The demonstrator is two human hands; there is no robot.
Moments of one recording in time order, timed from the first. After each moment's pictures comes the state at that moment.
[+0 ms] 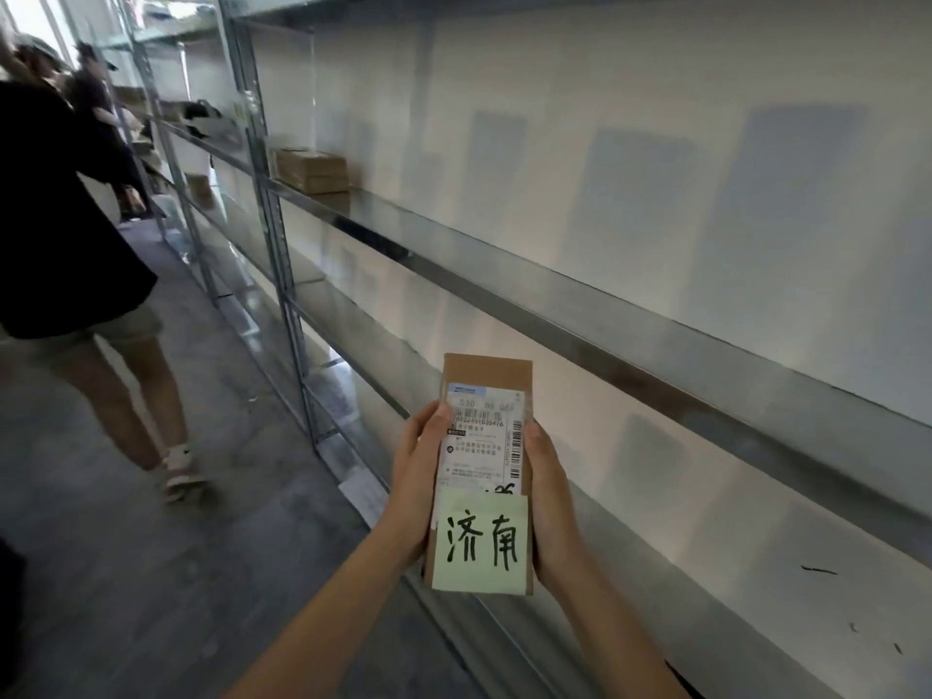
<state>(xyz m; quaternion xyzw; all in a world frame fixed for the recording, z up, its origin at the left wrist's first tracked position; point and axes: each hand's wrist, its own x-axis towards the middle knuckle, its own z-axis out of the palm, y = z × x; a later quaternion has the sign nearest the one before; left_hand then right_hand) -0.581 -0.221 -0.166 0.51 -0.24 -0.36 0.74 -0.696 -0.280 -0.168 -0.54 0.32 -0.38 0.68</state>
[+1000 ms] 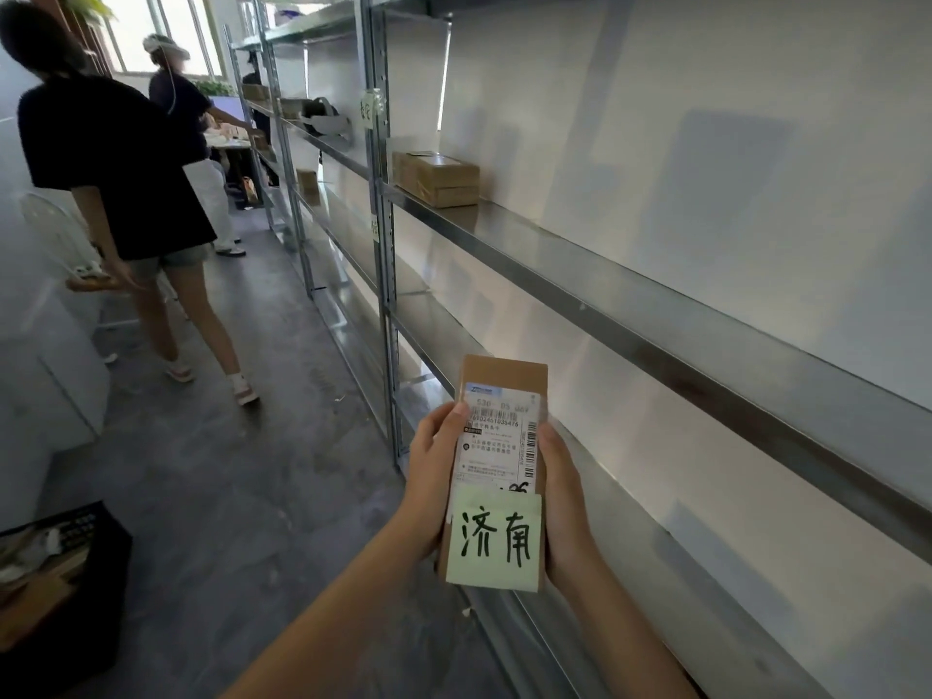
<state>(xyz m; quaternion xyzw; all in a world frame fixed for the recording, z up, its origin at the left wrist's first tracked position) -0.314 -0.269 -0.183 0.55 -0.18 -0.30 0.76 -0.417 -0.341 -0.182 -0.53 0.32 -0.32 0.71</state>
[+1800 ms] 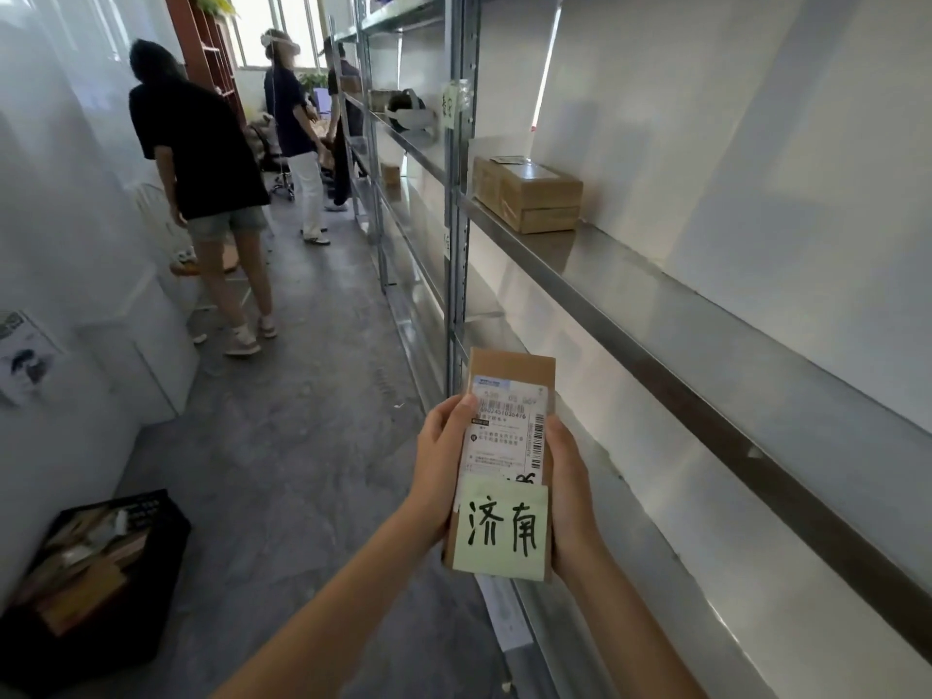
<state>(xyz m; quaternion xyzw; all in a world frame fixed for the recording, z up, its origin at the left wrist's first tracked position) -0.131 -0.366 -0.177 0.57 -0.10 -0.23 0.78 -0.213 -0.461 -0.194 -0.56 0.28 -0.25 0.74</state>
